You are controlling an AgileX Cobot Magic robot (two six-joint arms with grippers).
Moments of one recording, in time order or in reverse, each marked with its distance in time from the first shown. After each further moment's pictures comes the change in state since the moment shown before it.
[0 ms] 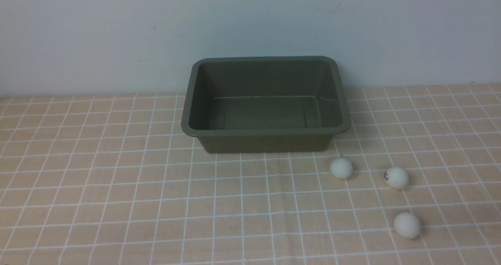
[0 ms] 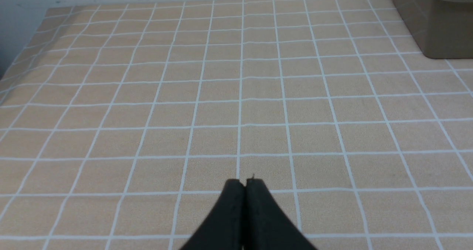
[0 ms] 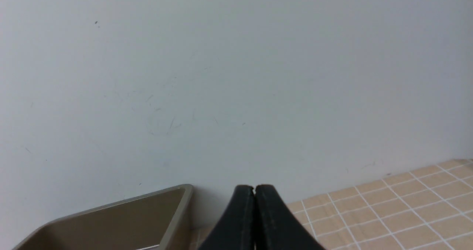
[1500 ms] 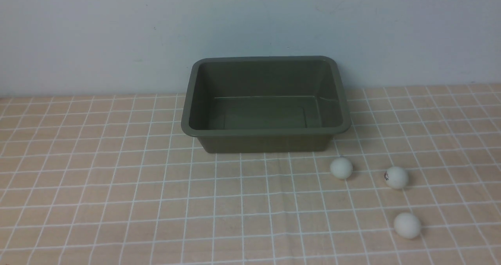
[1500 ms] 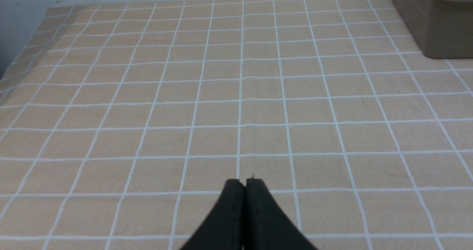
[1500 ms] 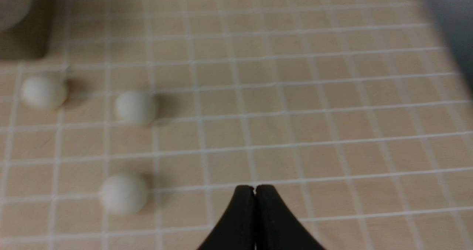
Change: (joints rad) right arm 0.000 0.690 -0.688 -0.335 0.921 0.002; left arm 0.000 0.000 0.000 0.000 0.000 0.000
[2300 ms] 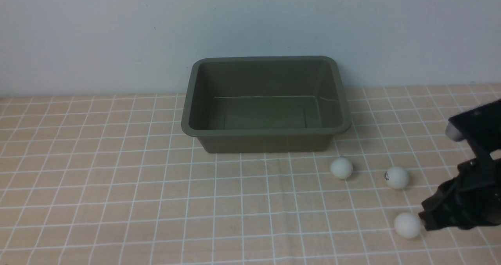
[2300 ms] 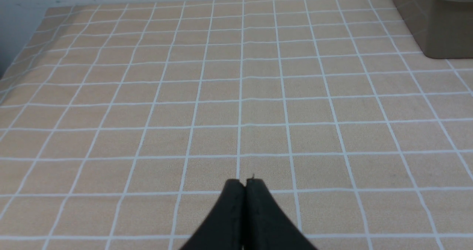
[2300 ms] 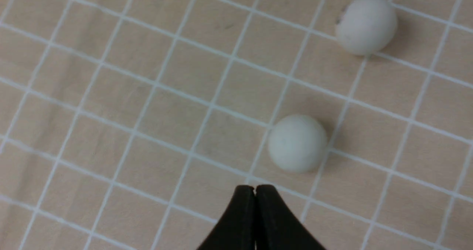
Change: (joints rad) right arm 0.280 0.421 -0.113 0.179 0.015 -0.177; left arm 0.000 0.000 0.000 0.000 0.000 0.000
